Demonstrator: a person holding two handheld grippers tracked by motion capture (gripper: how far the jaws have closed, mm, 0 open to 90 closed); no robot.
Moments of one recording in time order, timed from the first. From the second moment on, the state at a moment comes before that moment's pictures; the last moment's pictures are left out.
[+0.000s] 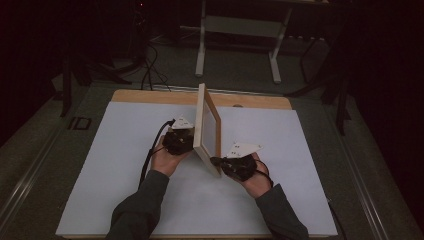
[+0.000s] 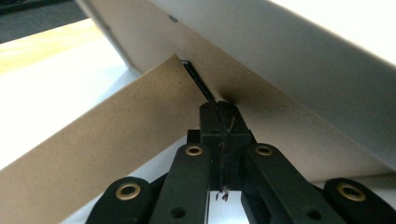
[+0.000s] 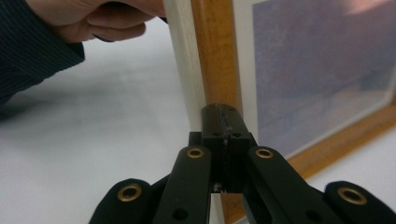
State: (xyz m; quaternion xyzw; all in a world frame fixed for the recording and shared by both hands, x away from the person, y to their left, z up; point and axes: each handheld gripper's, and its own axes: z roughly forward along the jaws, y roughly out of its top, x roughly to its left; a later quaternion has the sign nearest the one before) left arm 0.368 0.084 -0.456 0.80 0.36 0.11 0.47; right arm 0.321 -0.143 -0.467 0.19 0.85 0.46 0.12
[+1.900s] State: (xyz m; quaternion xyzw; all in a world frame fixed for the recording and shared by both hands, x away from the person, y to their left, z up) left arm 0.322 0.133 -0.449 0.80 0.35 0.08 0.47; right arm 0.338 -0.171 -0.466 0.25 0.84 0.46 0.14
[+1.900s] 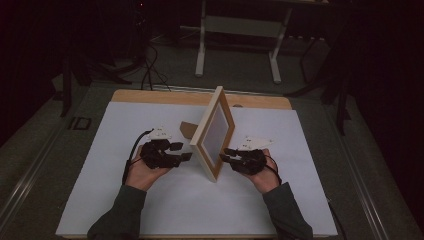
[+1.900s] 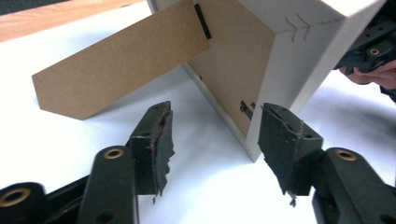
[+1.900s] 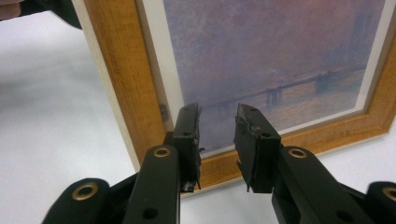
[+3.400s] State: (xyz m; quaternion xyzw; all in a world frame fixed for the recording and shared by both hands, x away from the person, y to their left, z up) left arm 0.326 0.078 -0.433 0.78 0.37 0.12 0.50; right arm 0.342 -0.175 -0.473 0.26 0.84 0.45 0.14
